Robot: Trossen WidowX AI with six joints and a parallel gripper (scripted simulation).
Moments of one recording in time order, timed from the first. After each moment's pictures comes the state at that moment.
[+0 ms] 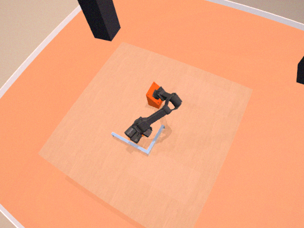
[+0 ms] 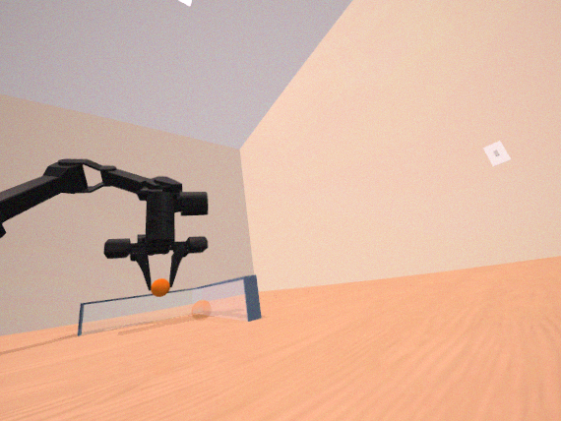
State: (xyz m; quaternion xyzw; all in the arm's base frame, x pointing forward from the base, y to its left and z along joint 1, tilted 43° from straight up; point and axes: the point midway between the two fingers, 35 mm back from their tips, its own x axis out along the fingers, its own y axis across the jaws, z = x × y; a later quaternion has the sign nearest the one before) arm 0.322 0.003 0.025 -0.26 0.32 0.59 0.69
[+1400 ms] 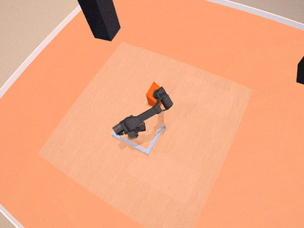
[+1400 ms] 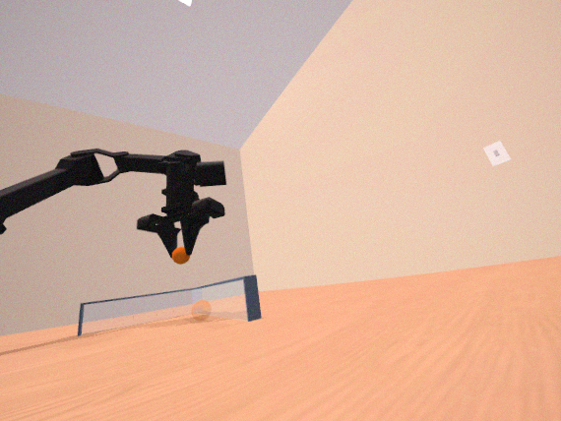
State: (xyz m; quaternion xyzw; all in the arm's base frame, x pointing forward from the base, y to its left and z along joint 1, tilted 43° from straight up) arm 0.347 -0.068 0.040 0.06 0.54 0.41 0.73
